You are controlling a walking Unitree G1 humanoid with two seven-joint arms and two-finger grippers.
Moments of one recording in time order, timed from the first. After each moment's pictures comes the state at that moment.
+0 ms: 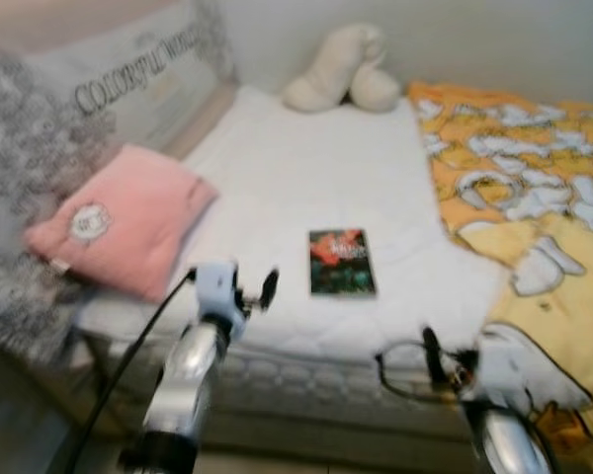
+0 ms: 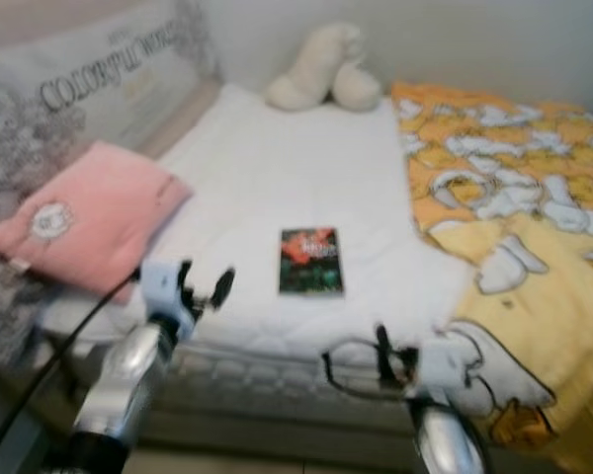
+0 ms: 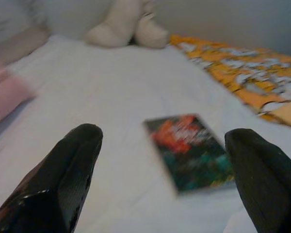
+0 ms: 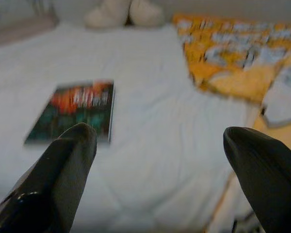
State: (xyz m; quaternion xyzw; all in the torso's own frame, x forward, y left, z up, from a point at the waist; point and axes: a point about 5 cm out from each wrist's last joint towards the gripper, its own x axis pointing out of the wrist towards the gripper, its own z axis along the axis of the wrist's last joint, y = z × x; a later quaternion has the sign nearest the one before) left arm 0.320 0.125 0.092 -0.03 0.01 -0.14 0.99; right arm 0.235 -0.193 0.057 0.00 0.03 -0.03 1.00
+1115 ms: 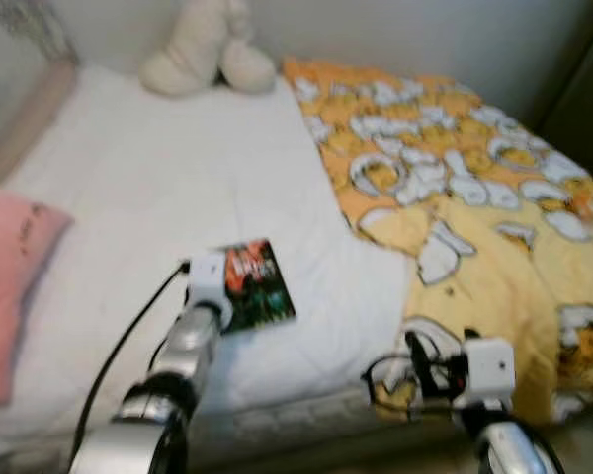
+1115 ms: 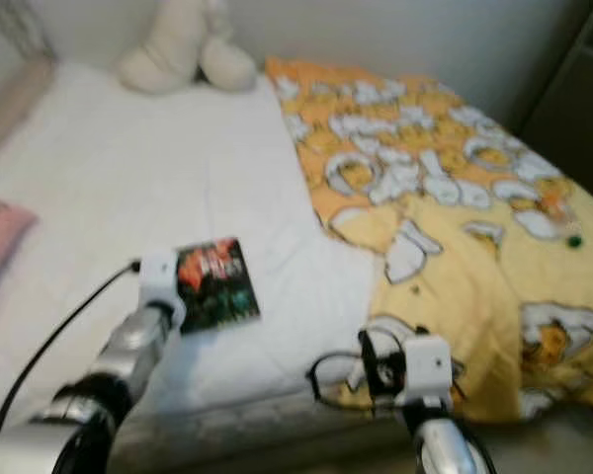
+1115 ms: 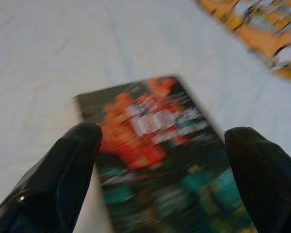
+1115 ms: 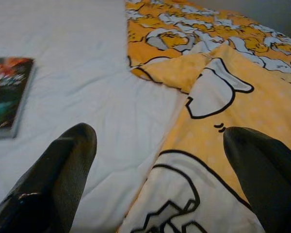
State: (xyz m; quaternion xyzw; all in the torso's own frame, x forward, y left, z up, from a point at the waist) left arm 0.353 0.145 0.069 0.00 0.11 -0.04 0.99; right arm 0.210 -0.185 0.062 -0.04 0.06 0.04 1.00
